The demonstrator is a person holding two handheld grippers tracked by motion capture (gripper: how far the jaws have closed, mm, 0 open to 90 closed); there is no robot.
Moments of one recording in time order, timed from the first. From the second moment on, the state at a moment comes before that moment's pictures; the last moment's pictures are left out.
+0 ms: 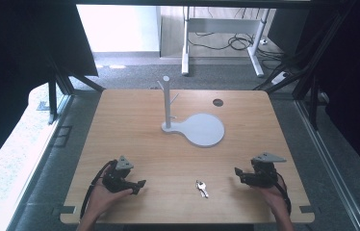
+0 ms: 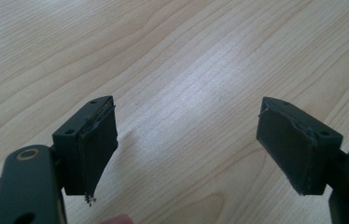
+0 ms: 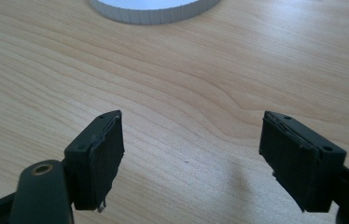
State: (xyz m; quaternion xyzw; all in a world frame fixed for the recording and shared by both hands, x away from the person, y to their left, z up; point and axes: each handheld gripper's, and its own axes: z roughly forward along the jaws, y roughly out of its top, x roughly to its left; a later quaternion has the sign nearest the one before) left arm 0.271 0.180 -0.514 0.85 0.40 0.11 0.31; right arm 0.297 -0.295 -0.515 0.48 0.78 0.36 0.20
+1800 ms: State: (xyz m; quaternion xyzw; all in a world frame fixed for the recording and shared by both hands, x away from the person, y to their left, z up) left arm 0.271 0.175 -0.513 0.85 0.41 0.13 0.31; right arm 0.299 -0.282 -0.476 0.45 0.82 0.33 0.13
